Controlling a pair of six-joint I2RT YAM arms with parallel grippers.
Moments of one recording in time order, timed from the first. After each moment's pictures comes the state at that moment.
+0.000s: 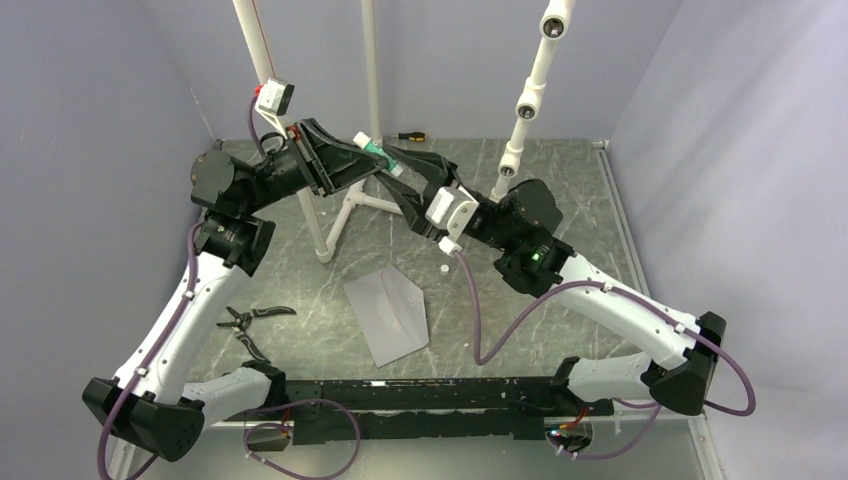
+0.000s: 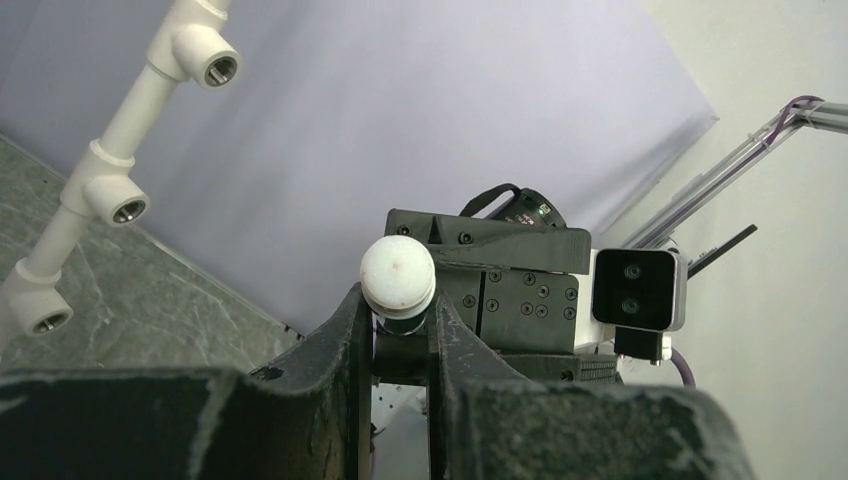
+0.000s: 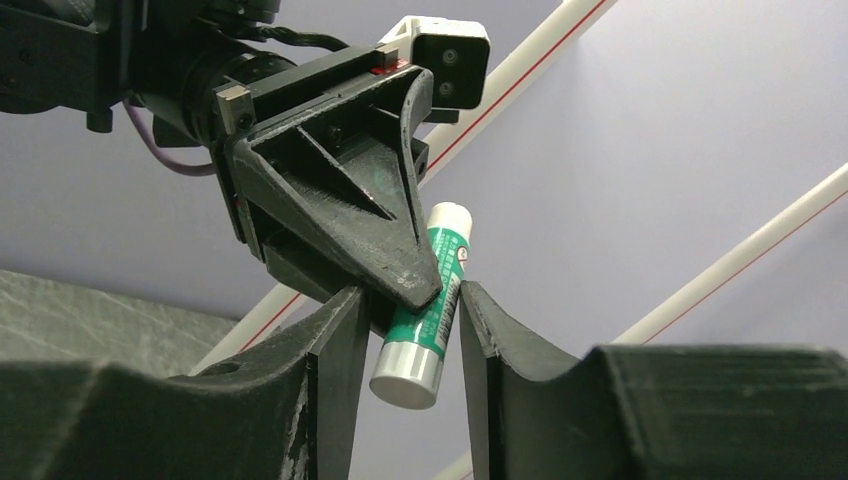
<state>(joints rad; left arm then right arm) -0.38 1.11 1.25 0.38 0.82 -1.16 0.96 1.23 1.25 0.46 -0.33 -0.73</state>
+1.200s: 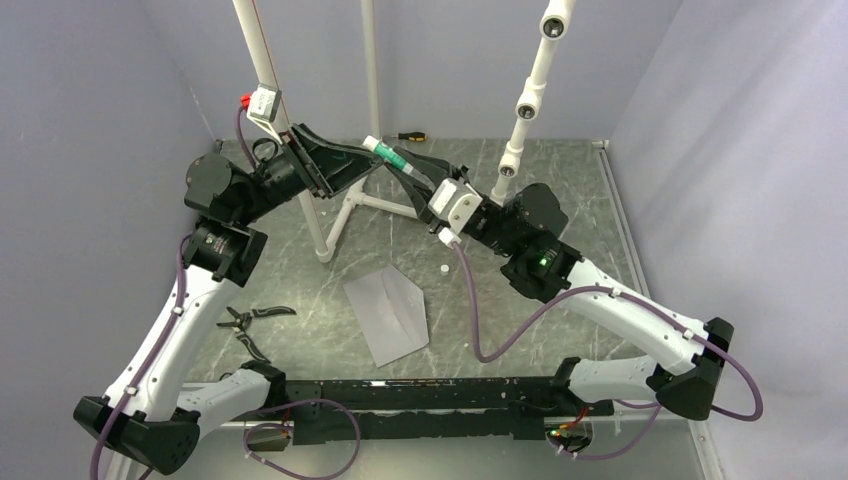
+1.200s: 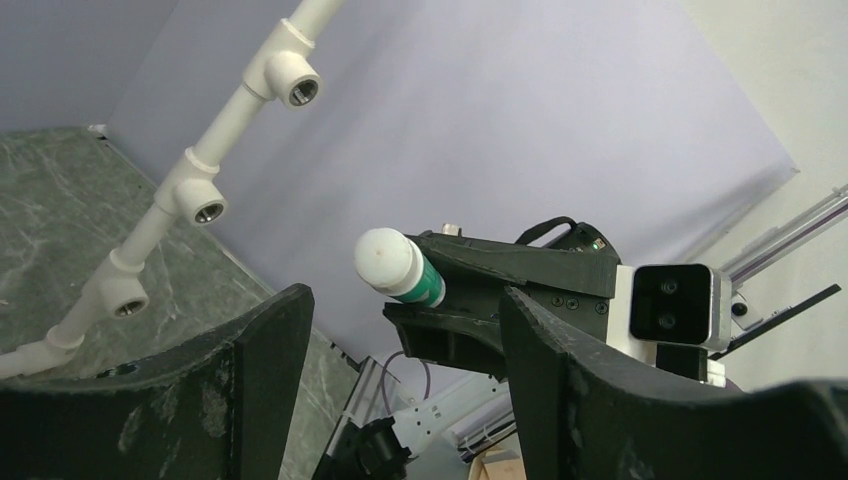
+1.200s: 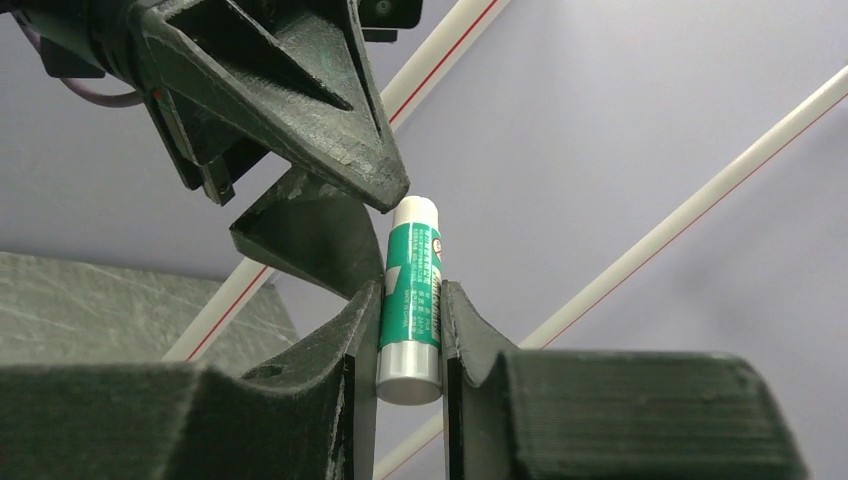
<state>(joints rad) -0.38 1.04 1.25 0.20 0.67 -1.04 0.96 1.20 1.23 0.42 -0.19 -0.72</state>
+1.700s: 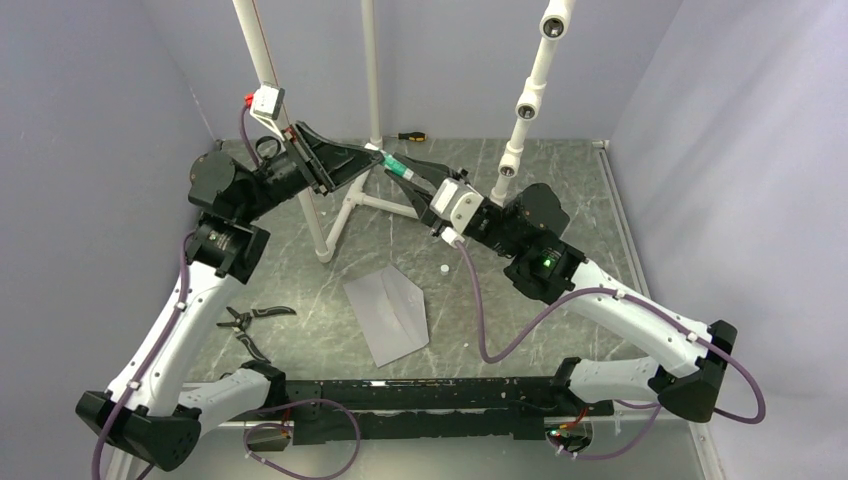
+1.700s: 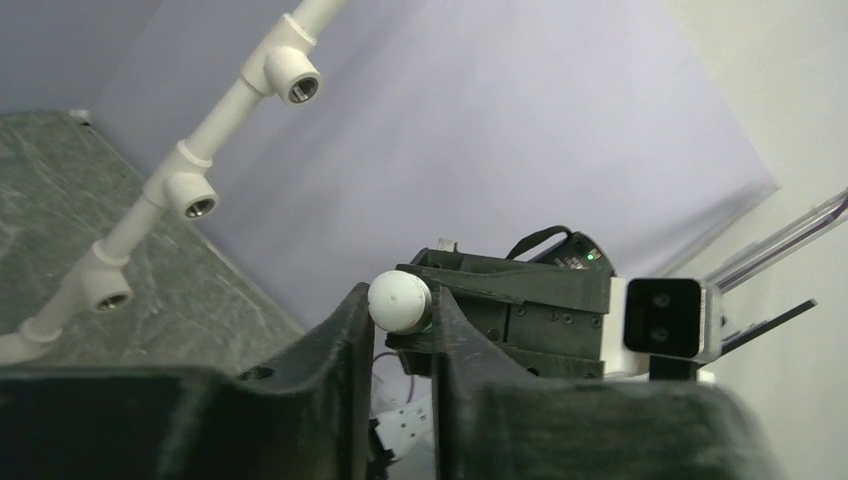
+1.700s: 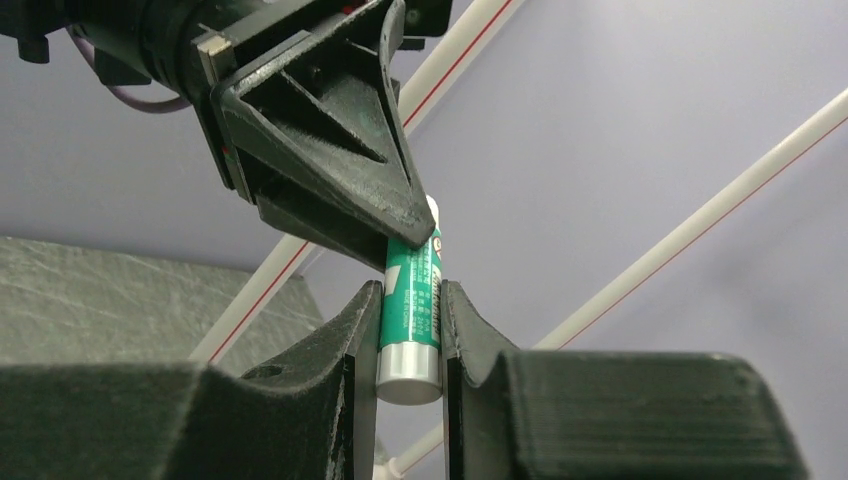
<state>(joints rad) -0.38 1.06 1.25 0.21 0.67 -1.07 0.96 1.18 1.23 0.36 -0.22 -0.68</state>
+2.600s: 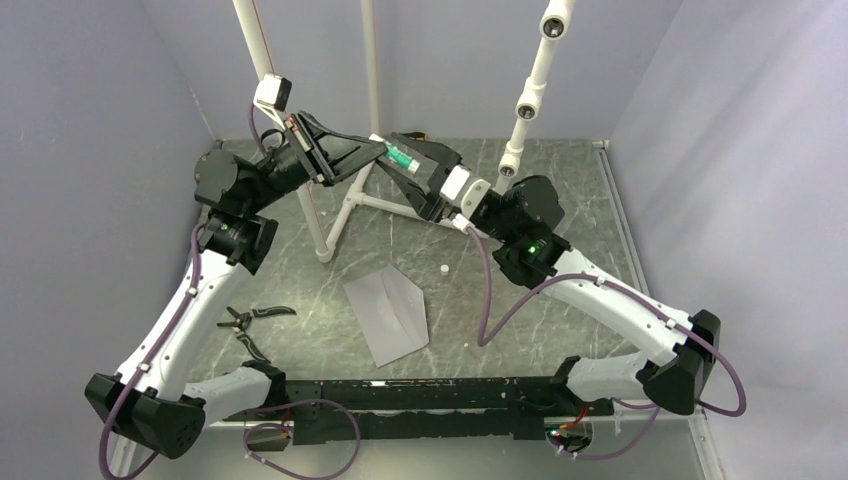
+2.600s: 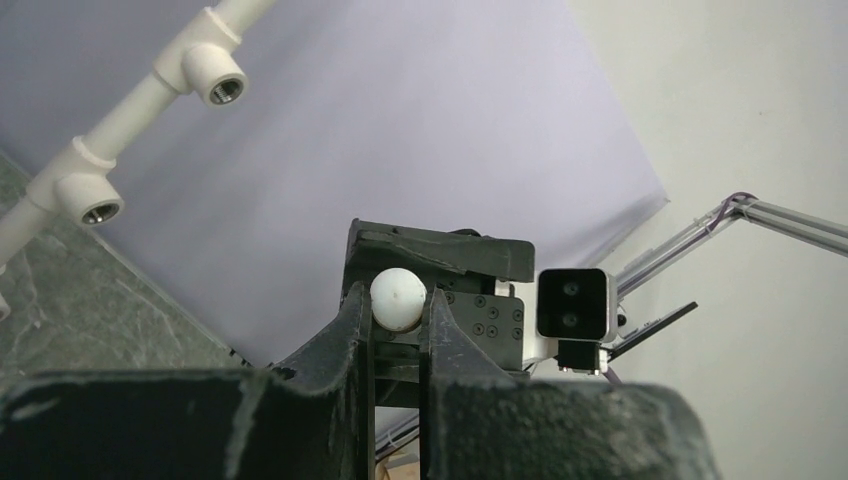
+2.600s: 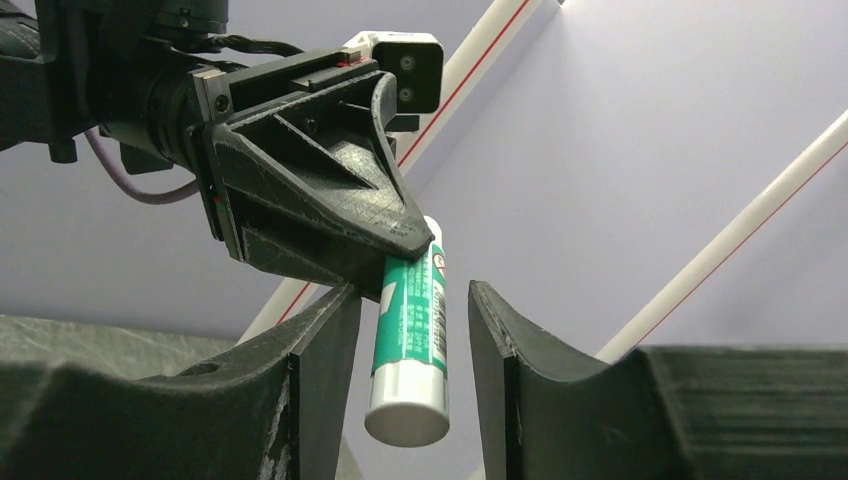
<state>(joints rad) -0.38 1.12 1.25 0.39 0.72 -1.32 0.89 1.26 1.23 0.57 -0.34 -0.57</state>
